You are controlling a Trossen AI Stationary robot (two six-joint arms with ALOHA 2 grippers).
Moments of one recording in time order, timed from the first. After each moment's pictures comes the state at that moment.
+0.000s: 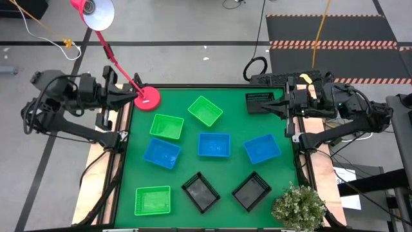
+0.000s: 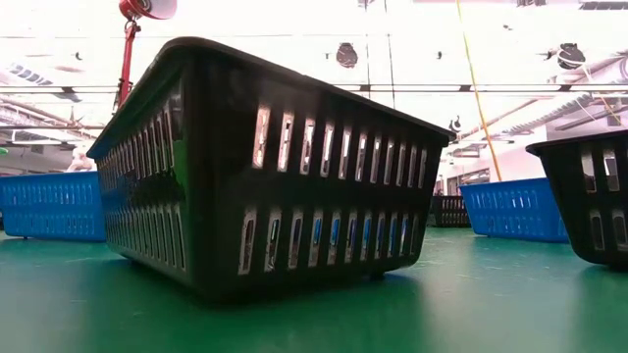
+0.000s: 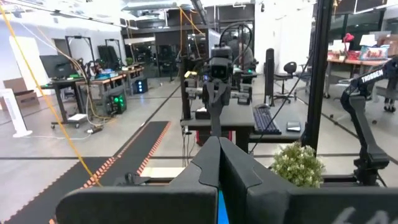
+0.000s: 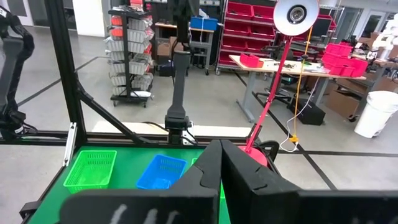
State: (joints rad) left arm -0.09 0.87 1.52 -0.56 -0.13 0.08; right arm 0.11 0.89 1.33 -0.55 0.21 -0.07
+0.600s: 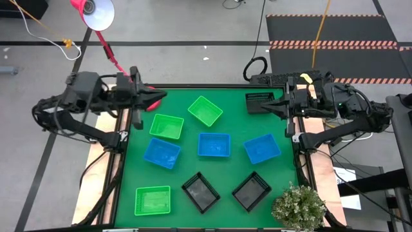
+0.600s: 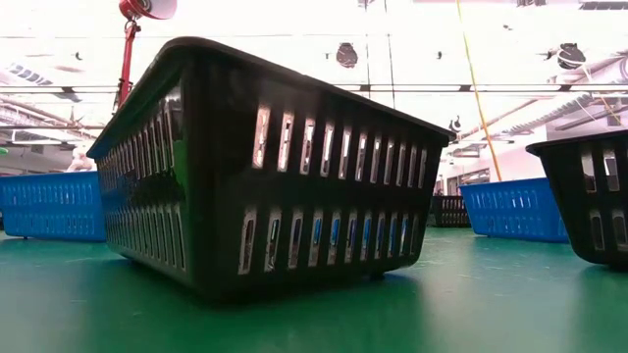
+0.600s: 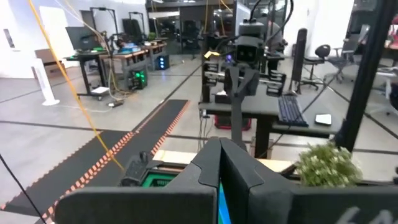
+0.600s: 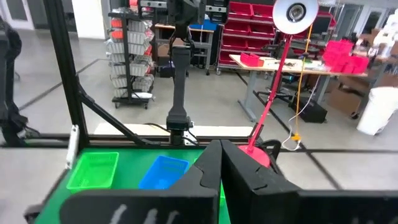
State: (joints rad) left arm -0.08 1.10 1.59 -0.49 -0.25 0.02; right arm 0.11 0.89 1.33 -0.55 0.21 -0.04
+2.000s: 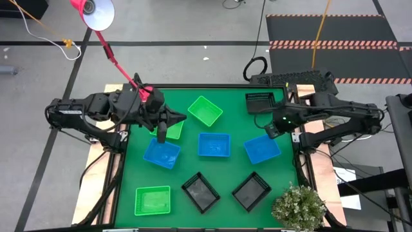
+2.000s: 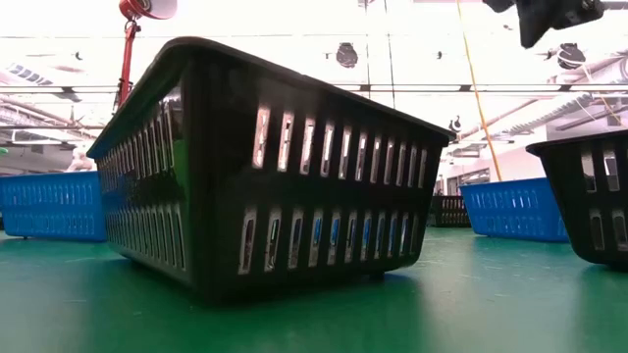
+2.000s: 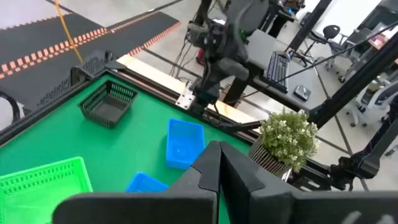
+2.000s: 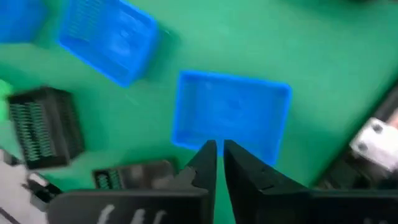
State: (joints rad) left arm -0.15 1.24 1.59 -0.67 -0.24 -0.50; right arm -0.03 1.09 1.33 -1.52 0.02 1.07
